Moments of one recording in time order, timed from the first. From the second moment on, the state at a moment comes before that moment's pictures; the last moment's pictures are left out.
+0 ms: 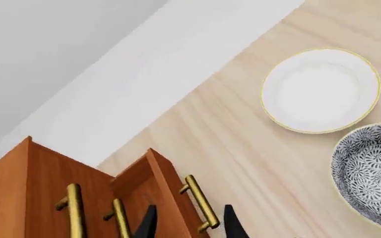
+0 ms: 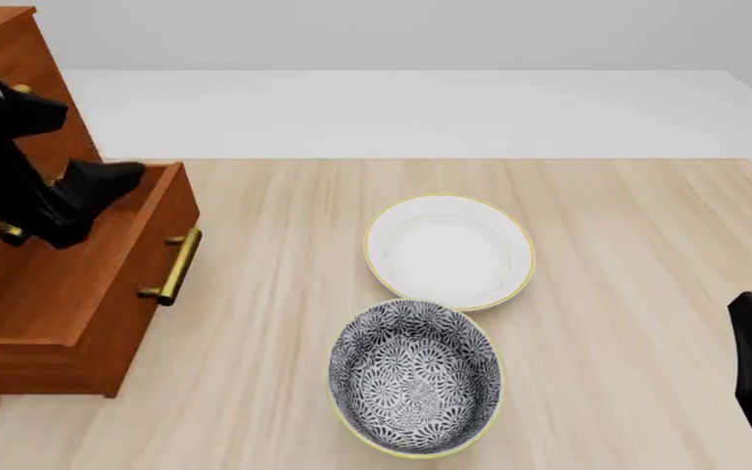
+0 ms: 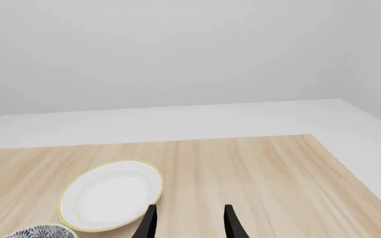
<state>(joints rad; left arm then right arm) -0.29 0.84 -0.81 0.47 0.50 -0.02 0.00 -0.01 -0.01 0.05</state>
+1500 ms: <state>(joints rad) -0.01 1.06 -0.75 0.49 -0.06 -0.02 0.00 -0.01 -0.01 0.06</state>
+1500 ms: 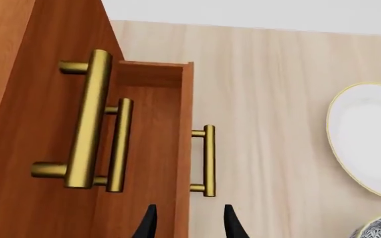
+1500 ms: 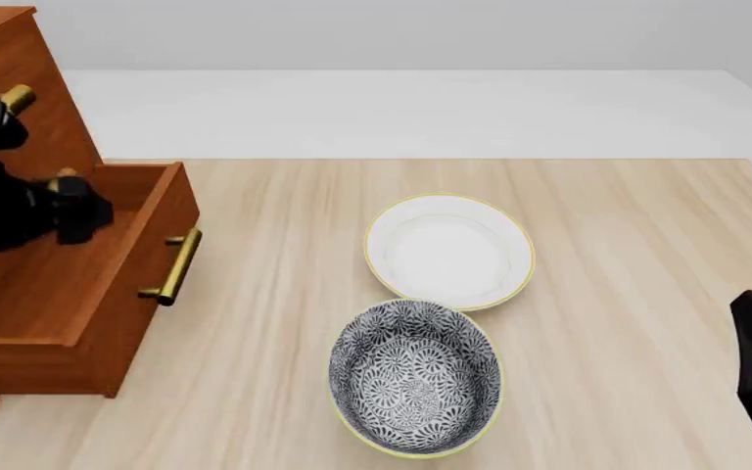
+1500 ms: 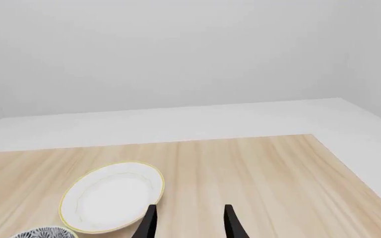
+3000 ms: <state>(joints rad) 0.00 1.31 -0.57 0.19 -0.07 -0.03 0.00 -0.01 -0.01 0.06</state>
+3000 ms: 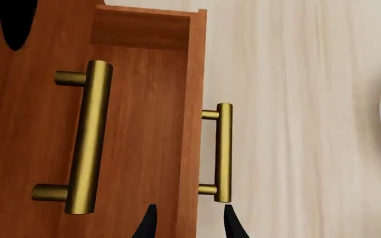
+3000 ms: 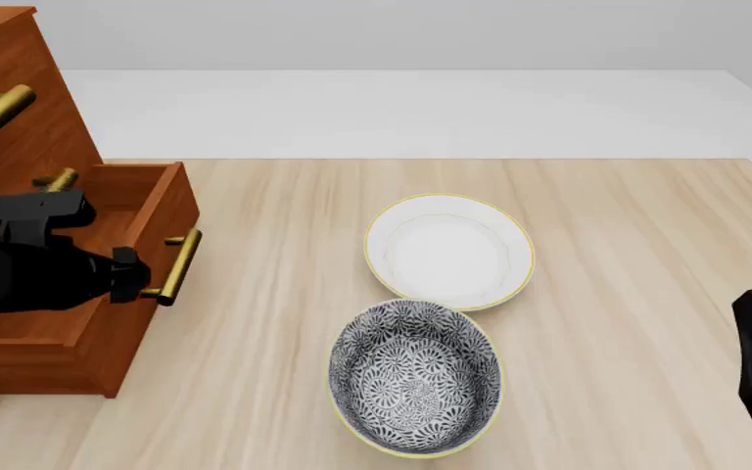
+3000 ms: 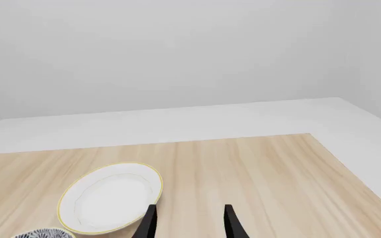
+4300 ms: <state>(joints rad) -0.21 1.43 -0.53 0.06 -0.26 -0.03 0.00 -0.01 -0.01 0.06</state>
